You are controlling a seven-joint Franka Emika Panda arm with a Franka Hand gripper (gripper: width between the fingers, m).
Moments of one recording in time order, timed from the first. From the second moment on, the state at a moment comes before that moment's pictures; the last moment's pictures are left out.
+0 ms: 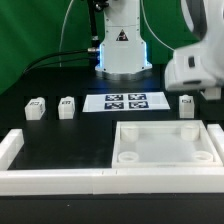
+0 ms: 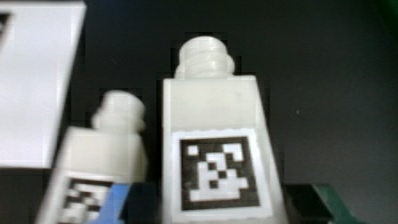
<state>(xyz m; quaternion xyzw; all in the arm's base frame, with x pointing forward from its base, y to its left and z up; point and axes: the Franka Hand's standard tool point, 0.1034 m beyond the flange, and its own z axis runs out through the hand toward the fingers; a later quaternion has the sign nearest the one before) 0.389 0.178 0.064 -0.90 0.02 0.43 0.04</state>
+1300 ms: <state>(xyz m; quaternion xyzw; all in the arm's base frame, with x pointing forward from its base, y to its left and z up) 0.443 0.164 0.099 -1.00 0.01 0.02 0.06</state>
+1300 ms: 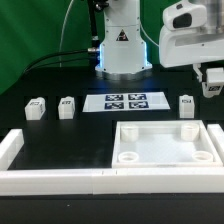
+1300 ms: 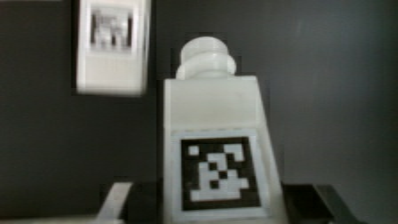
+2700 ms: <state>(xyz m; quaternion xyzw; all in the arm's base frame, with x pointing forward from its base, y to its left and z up) 0.542 0.126 0.141 -0.99 -0.03 -0.08 0.07</state>
